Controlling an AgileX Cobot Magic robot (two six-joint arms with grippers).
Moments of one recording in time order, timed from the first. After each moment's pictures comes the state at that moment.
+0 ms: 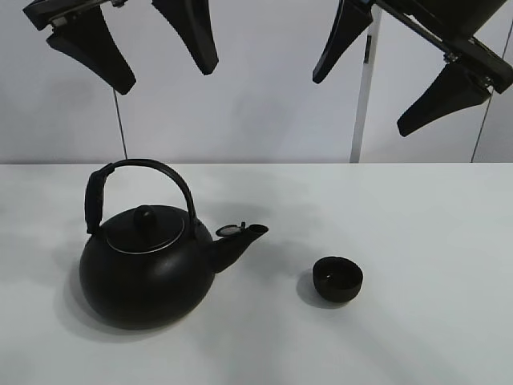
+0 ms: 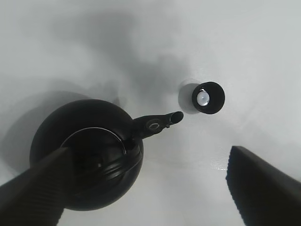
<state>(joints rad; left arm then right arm) -0.49 1.73 -1.58 -0.28 1.08 -0.04 0.22 1.61 -1.31 0.48 0.96 0.08</state>
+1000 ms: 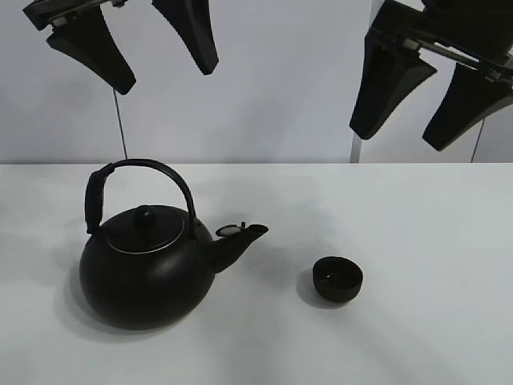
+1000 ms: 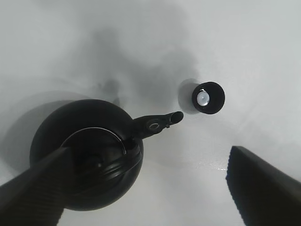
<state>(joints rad) -0.49 1.73 -1.58 -0.28 1.08 -0.04 0.22 1.61 -1.31 0.35 1.12 -0.35</state>
